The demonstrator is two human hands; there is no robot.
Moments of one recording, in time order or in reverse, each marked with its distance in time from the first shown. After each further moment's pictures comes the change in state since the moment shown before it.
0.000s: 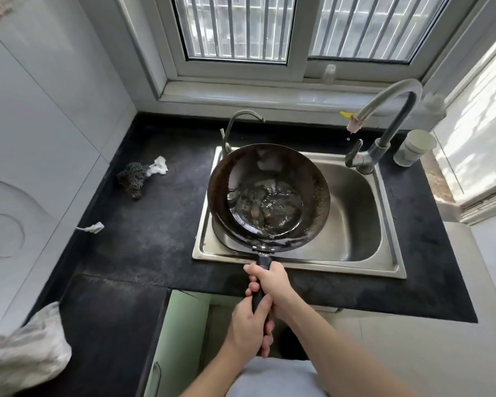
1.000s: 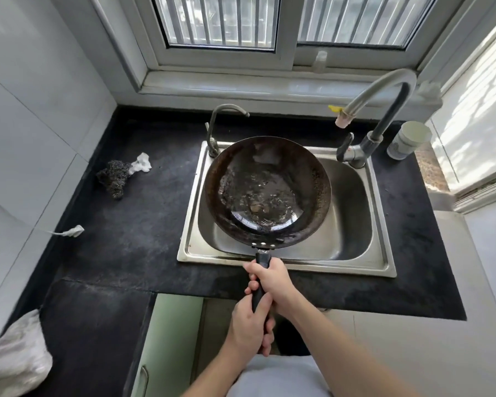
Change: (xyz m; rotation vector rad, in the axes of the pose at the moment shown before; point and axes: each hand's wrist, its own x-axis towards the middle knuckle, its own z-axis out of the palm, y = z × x) left_hand 0.016 0.004 0.026 0.015 -0.043 0.027; right_hand 0.012 -0.013 -0.034 -0.098 -0.020 -0.036
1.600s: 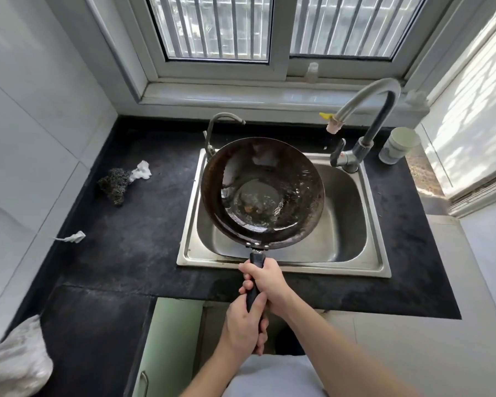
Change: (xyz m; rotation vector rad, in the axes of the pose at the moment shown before) left_hand -0.010 0.010 -0.005 0.059 0.030 0.031; right_hand -0.009 -0.008 0.007 0.013 -0.028 -0.007
